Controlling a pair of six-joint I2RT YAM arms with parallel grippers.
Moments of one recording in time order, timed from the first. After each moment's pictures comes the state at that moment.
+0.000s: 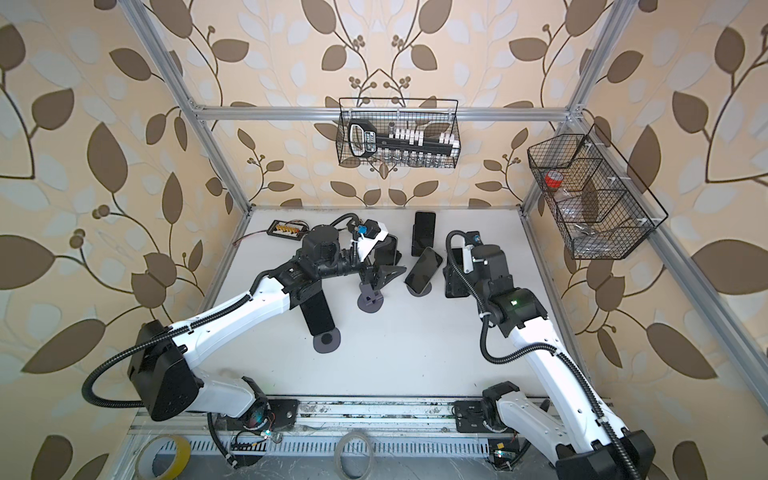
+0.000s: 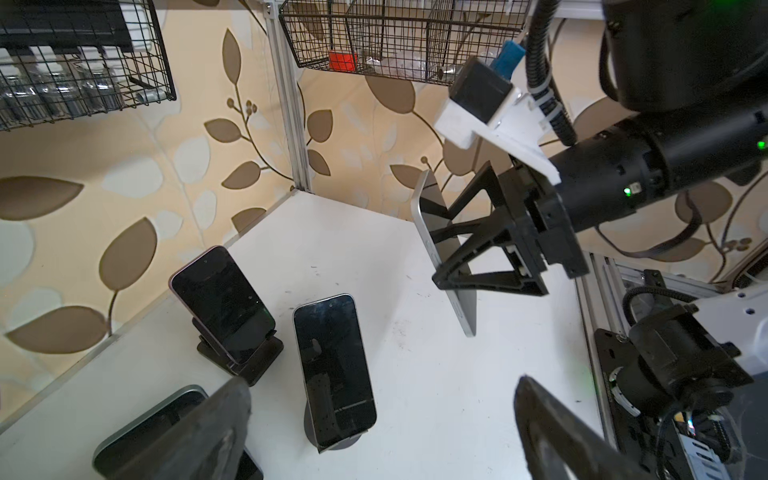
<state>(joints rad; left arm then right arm) -0.68 1.43 1.15 0.07 0.50 0.07 0.21 1.00 0.97 -0.65 0.06 0.14</state>
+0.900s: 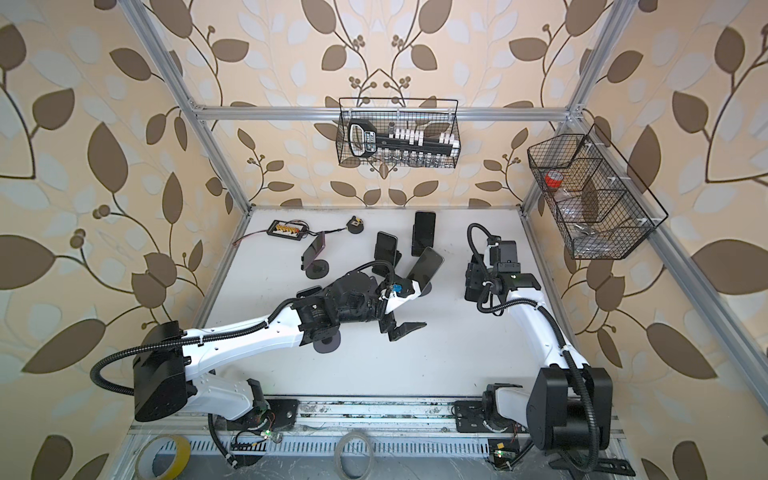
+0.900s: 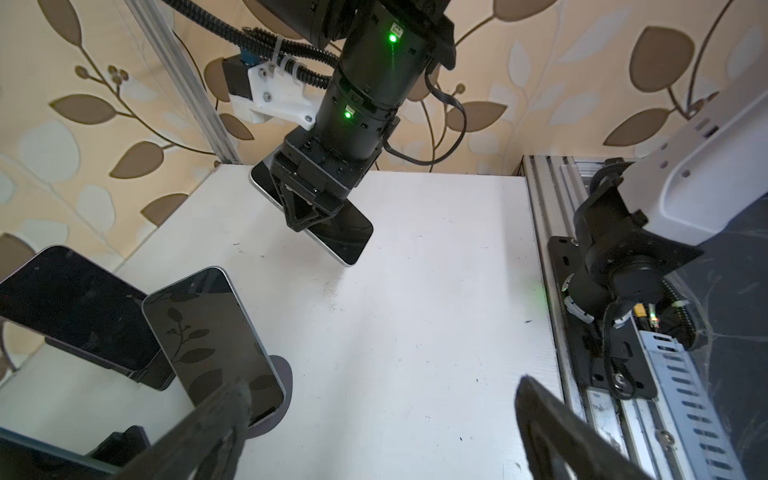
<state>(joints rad) -1.00 1.40 0.98 0.08 0.24 0.23 -0.05 1.27 0.91 -0.53 0.01 0.14</state>
